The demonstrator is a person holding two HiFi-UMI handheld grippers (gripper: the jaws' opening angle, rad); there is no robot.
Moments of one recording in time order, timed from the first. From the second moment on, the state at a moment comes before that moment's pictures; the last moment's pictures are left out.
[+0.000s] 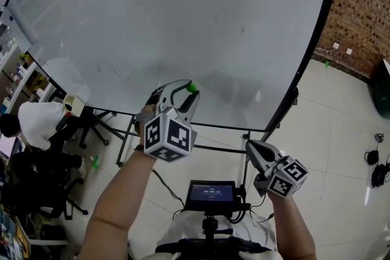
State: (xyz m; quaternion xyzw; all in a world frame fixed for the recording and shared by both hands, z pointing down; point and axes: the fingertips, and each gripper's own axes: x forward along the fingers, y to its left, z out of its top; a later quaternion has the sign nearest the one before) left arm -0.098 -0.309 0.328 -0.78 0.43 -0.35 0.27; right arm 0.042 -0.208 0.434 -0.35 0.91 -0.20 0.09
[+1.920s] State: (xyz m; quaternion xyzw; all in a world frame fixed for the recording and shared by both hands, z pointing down) left arm -0.233 -0.038 0.451 -0.94 0.31 -0.06 -0.12; right arm -0.096 -0.054 0.433 -0.36 0.91 -0.18 0.06
